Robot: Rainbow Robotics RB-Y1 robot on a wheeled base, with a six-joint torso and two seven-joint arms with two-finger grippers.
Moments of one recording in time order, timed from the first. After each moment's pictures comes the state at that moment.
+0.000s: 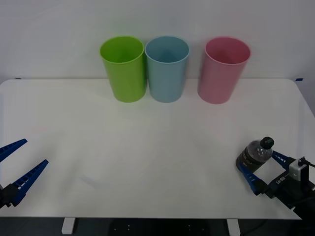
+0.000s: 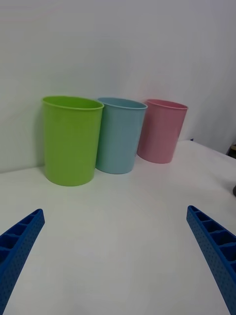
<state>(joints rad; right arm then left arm) 0.15 -0.41 -0.19 -1.27 0.94 -0.90 0.45 0.35 0.40 0.52 -1.66 -0.96 -1.22 0.00</state>
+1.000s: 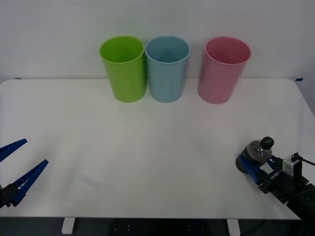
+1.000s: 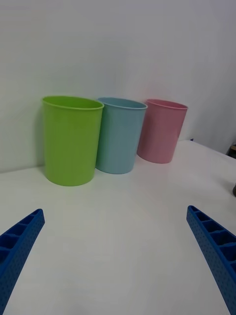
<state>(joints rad) 0.13 -0.40 -0.16 -1.27 0.93 -0.86 0.46 0.35 0.40 0.52 -1.66 -0.96 -1.22 0.00</state>
